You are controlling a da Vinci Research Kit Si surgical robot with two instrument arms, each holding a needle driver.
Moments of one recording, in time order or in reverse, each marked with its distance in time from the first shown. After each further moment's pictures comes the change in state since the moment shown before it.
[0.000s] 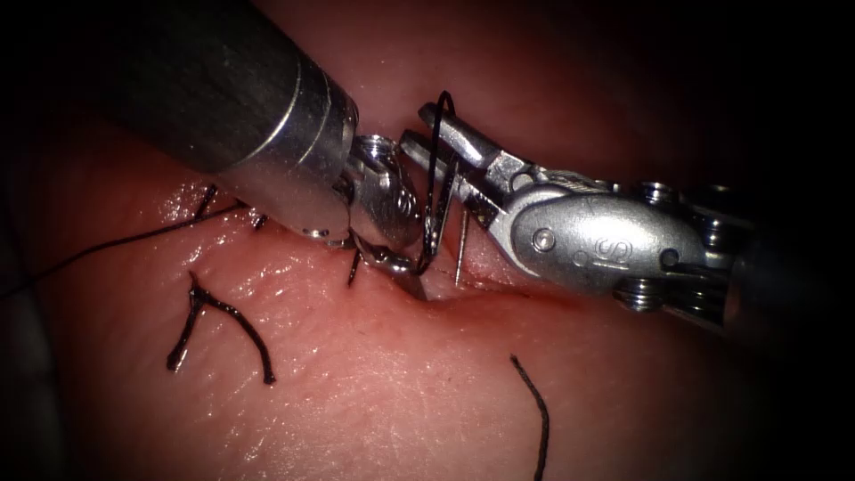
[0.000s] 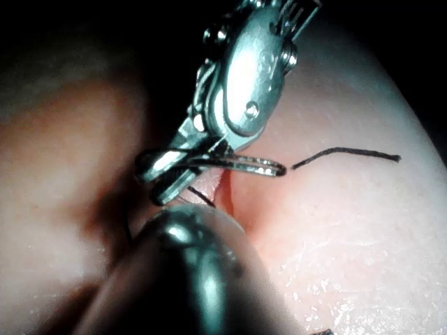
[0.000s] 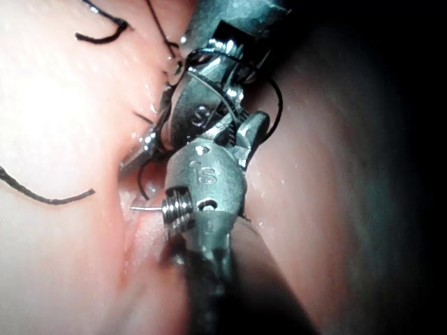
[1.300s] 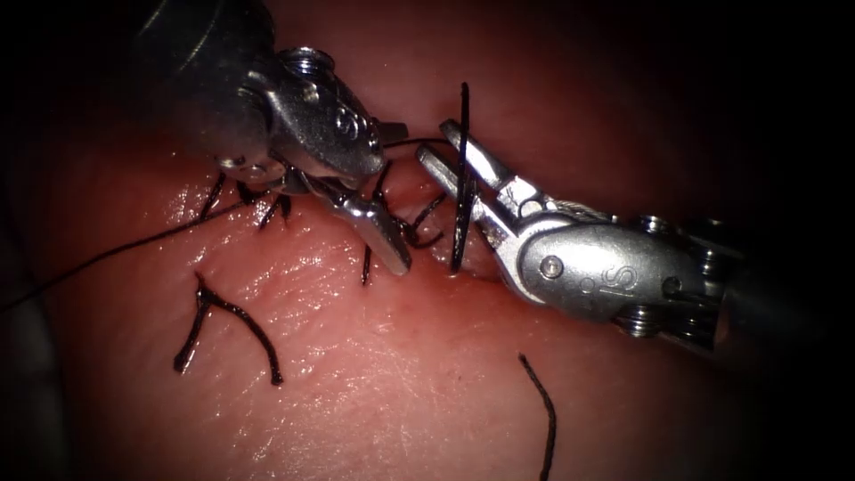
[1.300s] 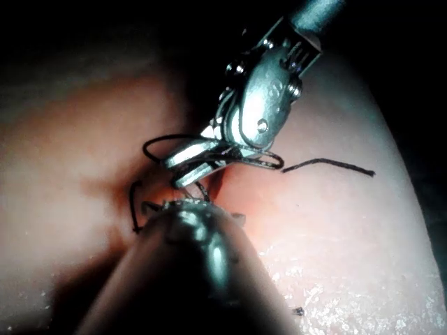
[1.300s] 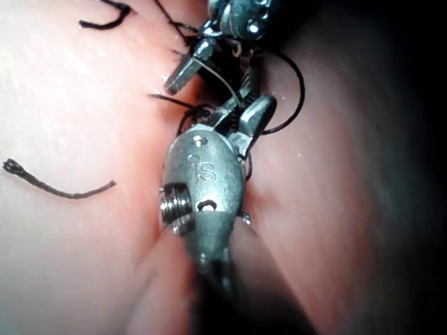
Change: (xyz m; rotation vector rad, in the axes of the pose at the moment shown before) right arm -0.002 0.001 -0.001 -0.165 0.022 0.174; left arm 0.001 0.002 -0.011 0.056 0.183 -0.108
